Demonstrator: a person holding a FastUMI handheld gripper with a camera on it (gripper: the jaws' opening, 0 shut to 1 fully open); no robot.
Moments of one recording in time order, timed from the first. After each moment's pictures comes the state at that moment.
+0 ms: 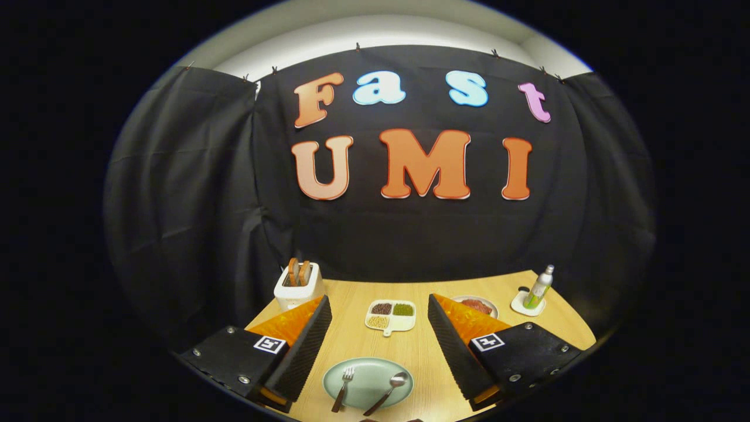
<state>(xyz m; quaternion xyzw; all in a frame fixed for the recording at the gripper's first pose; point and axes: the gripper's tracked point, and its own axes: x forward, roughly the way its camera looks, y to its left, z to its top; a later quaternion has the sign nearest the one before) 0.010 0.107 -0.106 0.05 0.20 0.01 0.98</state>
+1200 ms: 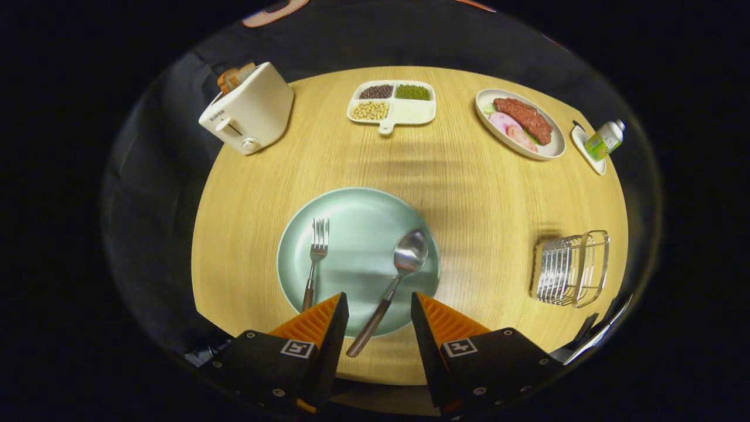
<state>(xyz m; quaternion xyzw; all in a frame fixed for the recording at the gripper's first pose) -0.064 0.126 -0.380 0.07 0.68 0.06 0.73</state>
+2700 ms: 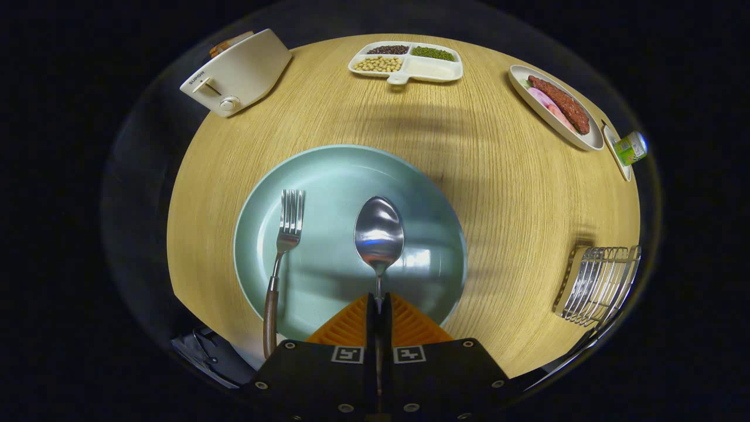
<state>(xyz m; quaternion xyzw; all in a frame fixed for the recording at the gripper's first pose) -0.073 0.124 -0.434 0.02 0.70 0.09 0.71</state>
